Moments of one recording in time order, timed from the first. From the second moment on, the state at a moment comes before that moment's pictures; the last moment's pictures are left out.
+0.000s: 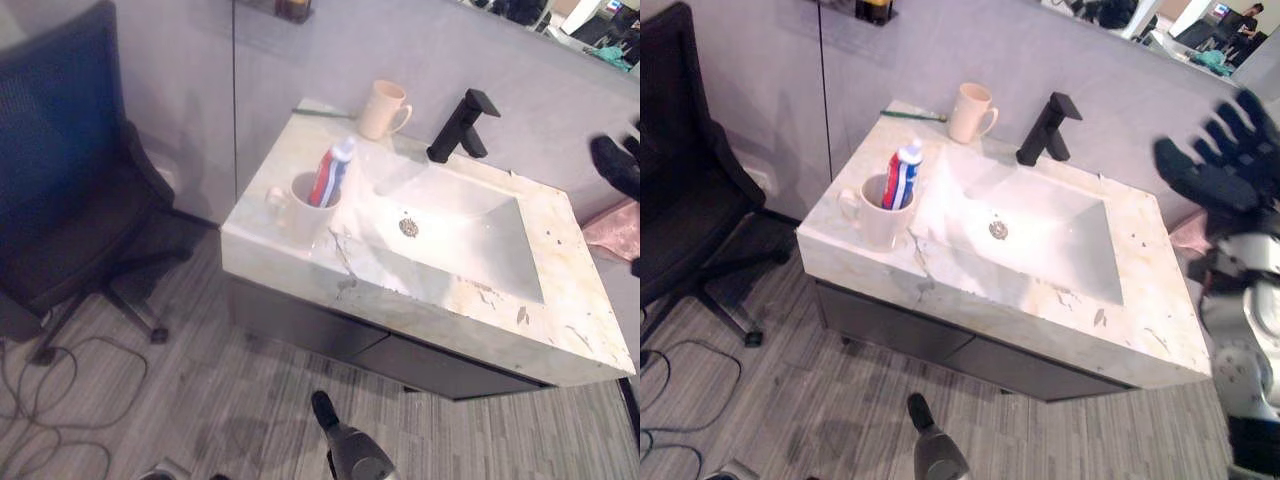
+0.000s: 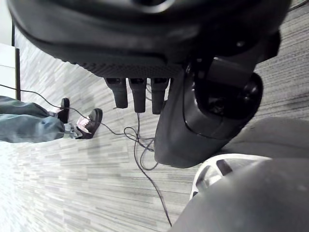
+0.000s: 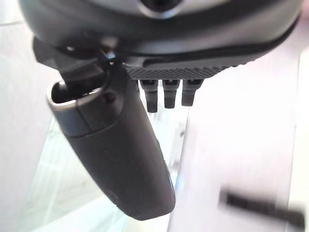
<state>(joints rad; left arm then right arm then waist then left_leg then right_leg) -0.19 0.32 -0.49 1.23 -0.12 0.88 0.04 -0.01 -0.86 -0.51 -0.01 0.77 -0.06 -0.28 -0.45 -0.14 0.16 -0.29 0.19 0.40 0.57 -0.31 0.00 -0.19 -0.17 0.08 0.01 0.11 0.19</state>
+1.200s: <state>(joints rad) -0.07 0.21 -0.34 1.28 0.08 0.56 -0.14 0.16 -0.19 -0.21 1.04 0.81 0.02 -0.25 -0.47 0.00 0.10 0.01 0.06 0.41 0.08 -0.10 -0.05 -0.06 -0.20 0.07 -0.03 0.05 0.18</state>
